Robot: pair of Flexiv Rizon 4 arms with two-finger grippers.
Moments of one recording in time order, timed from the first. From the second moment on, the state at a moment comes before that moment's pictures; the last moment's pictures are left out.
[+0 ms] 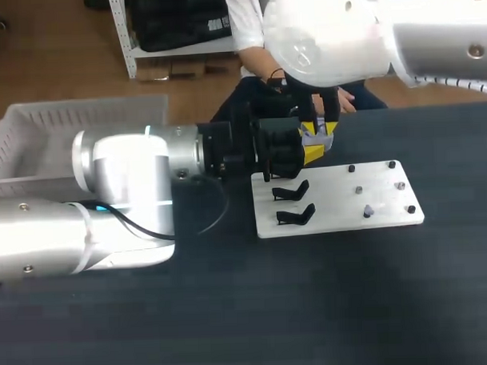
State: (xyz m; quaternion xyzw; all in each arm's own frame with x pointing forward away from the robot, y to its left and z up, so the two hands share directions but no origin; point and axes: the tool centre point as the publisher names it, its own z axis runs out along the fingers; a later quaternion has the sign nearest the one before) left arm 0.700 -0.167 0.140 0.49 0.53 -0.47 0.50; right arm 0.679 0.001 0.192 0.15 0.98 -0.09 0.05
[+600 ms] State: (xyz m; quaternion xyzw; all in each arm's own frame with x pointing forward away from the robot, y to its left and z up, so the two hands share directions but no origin) left arm 0.700 -0.167 0.140 0.49 0.53 -0.47 0.50; right arm 0.682 0.000 0.190 0.15 0.98 -0.09 0.05
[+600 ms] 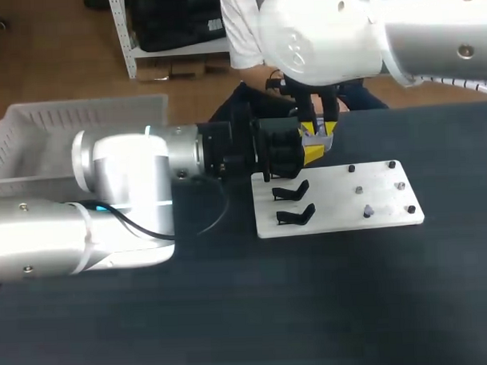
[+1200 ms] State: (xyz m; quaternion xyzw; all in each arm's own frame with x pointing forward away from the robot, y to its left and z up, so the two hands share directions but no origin) left arm 0.700 -0.167 0.140 0.49 0.53 -0.47 0.50; right arm 0.685 -0.005 0.190 0.16 0.98 -0.09 0.05
